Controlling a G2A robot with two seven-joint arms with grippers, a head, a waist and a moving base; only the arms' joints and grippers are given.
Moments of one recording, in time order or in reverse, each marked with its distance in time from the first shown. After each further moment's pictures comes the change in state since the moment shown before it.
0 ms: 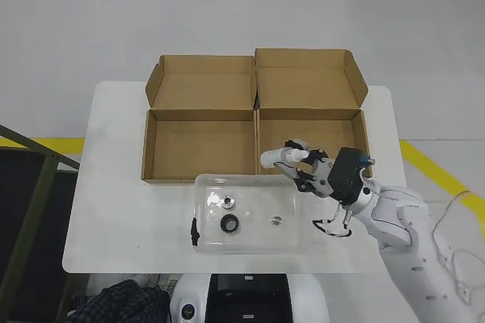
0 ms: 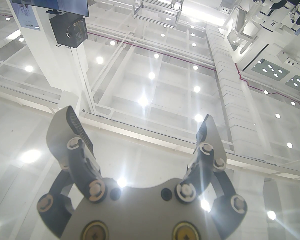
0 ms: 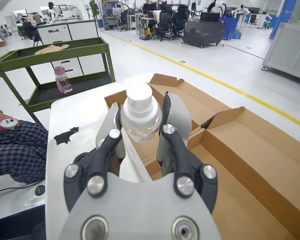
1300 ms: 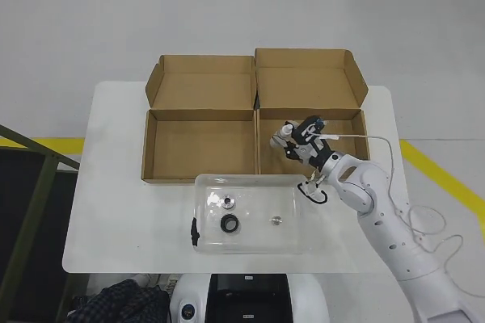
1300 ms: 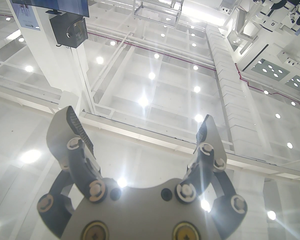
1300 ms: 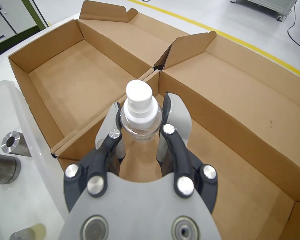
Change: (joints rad) left arm 0.000 0.000 0.000 0.000 0.000 0.000 0.000; right arm 0.293 -0.063 -0.213 0.413 -0.096 0.255 0.115
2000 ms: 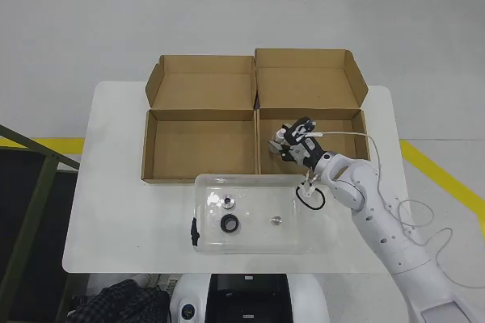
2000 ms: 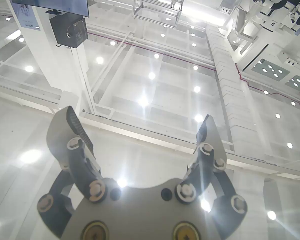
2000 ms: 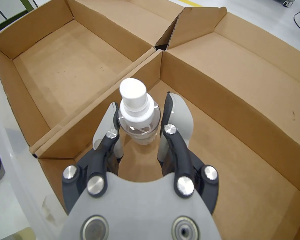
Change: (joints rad) left arm 0.000 0.000 0.000 0.000 0.000 0.000 0.000; right arm 0.043 -0.024 -0.047 0.082 -0.015 0.018 0.018
